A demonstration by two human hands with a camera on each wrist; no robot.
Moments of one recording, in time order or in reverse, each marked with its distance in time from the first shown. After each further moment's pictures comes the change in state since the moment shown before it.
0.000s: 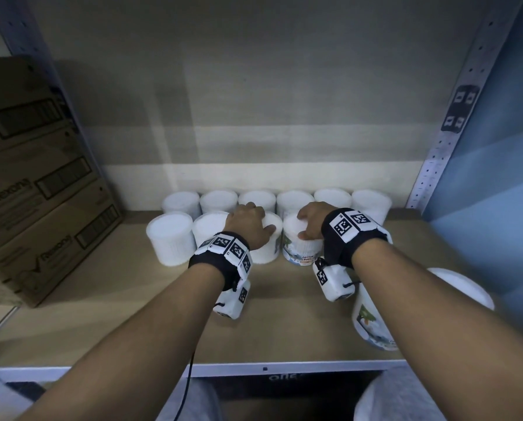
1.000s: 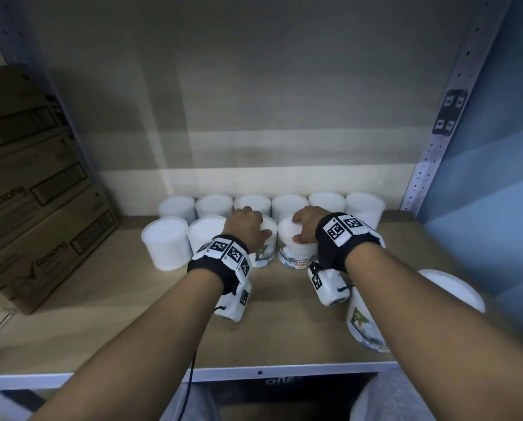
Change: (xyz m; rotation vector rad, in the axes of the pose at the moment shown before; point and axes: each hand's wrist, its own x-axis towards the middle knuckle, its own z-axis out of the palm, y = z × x) left_hand -0.003 0.009 -0.005 0.017 -0.016 0.008; right_hand -0.004 0.000 -0.001 0.004 -0.008 -0.006
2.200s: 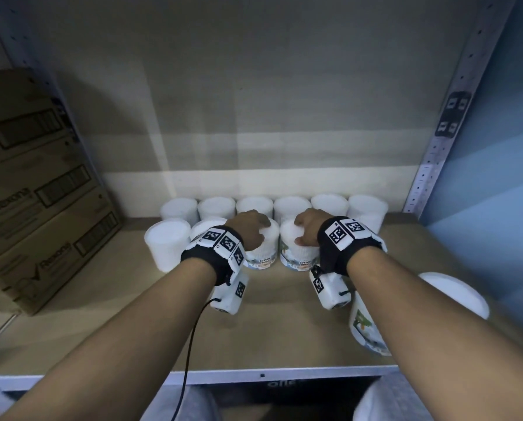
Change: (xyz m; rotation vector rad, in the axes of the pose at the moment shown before) left_hand 0.007 -0.009 -0.014 -0.062 -0.203 0.054; right_hand 0.004 0.002 0.005 0.021 0.025 0.003
